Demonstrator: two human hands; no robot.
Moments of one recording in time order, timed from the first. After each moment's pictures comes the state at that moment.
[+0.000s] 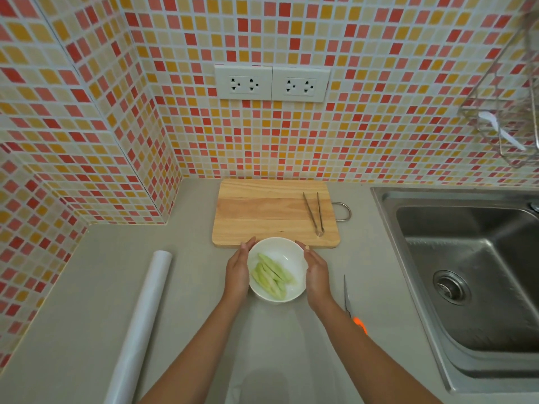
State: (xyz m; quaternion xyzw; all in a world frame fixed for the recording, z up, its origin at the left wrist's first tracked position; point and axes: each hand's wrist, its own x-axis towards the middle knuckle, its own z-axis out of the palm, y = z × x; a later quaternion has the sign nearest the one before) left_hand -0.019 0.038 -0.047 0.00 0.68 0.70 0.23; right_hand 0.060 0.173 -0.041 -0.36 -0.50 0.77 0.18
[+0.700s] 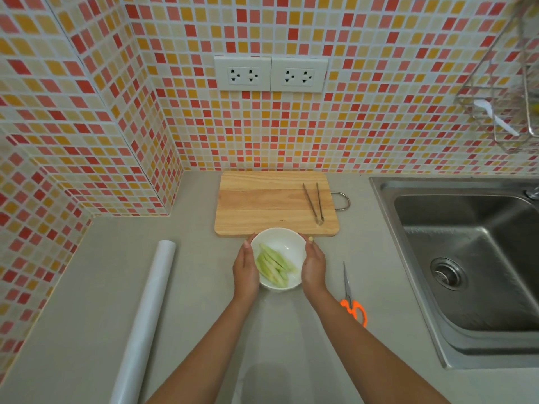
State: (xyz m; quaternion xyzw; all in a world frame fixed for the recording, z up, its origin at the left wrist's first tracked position) left_hand 0.015 0.038 -0.045 -0.01 0.69 0.70 0.16; right_hand 0.063 0.155 -0.047 -0.39 -0.51 0.73 0.24
